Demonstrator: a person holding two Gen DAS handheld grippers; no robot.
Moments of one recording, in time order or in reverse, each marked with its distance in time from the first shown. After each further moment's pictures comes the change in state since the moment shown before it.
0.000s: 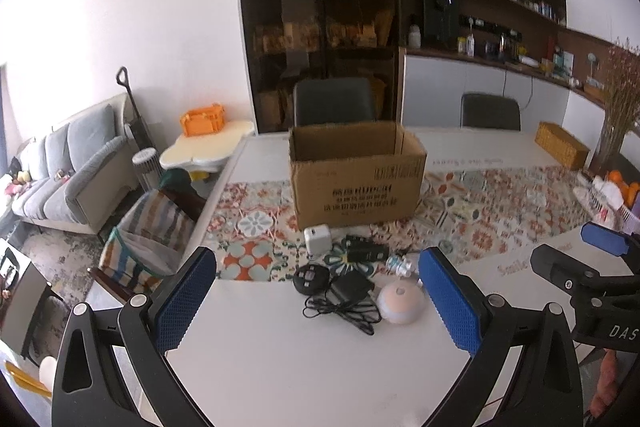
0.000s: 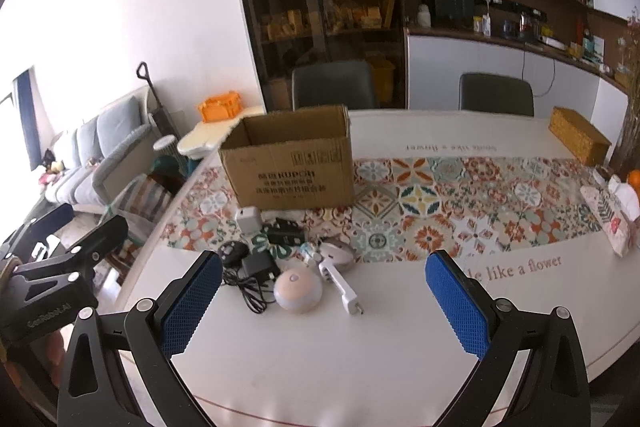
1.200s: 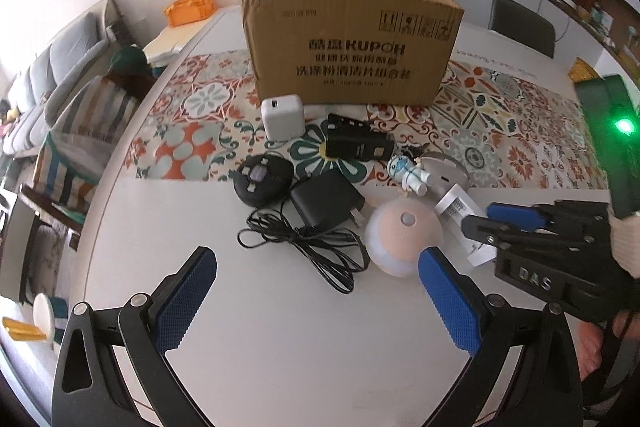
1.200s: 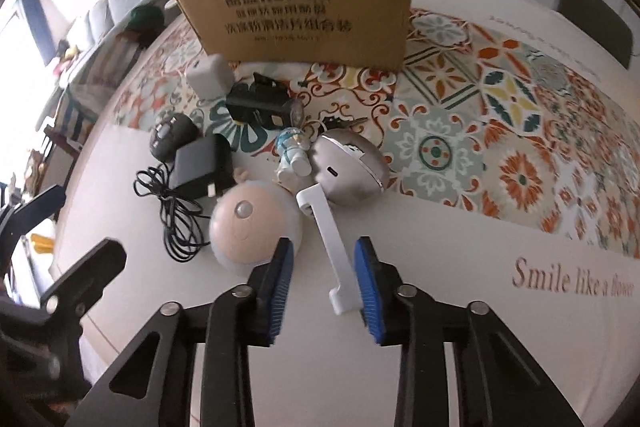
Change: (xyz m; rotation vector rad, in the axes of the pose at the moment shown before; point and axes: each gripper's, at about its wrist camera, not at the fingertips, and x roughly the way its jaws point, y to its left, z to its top) left arm 0.142 -0.039 -0.055 -0.079 0.404 0.016; right arm 0.215 -0.018 -0.027 -0.167 0.545 0.145
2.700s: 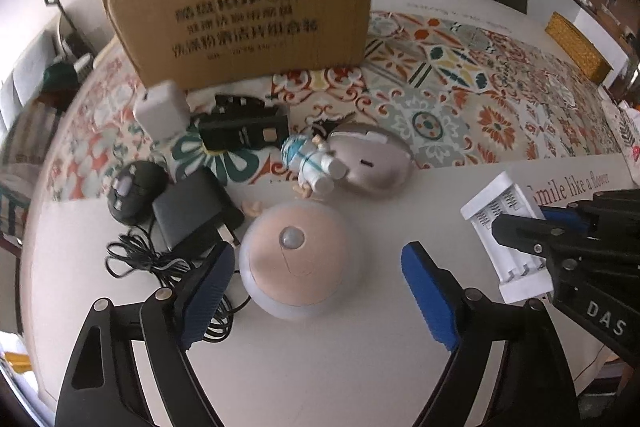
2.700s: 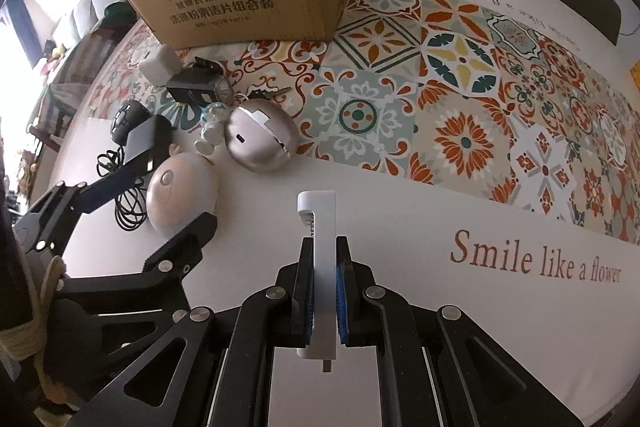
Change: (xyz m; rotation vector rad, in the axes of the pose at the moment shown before) left arm 0.071 -0.082 0.007 0.104 0.082 -0.087; right arm -0.008 -0.058 -0.018 0.042 0.064 -0.037
